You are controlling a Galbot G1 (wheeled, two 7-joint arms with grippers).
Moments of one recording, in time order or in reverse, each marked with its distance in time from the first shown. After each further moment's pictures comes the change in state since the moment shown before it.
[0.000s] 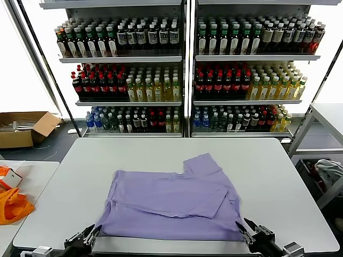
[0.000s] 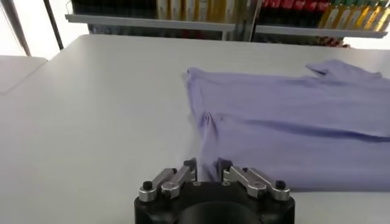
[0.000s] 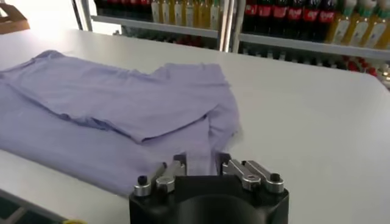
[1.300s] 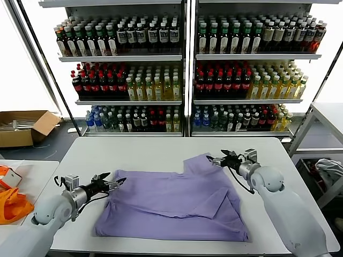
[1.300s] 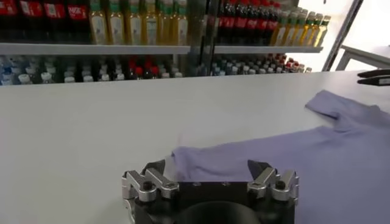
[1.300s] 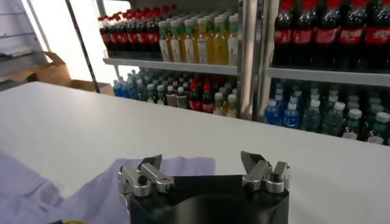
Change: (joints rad) left arm -0.974 0.251 0.609 0.715 -0.195 -0.032 0.202; right arm 1.227 0.188 -0.578 -0.974 -0.004 -0.113 -0.295
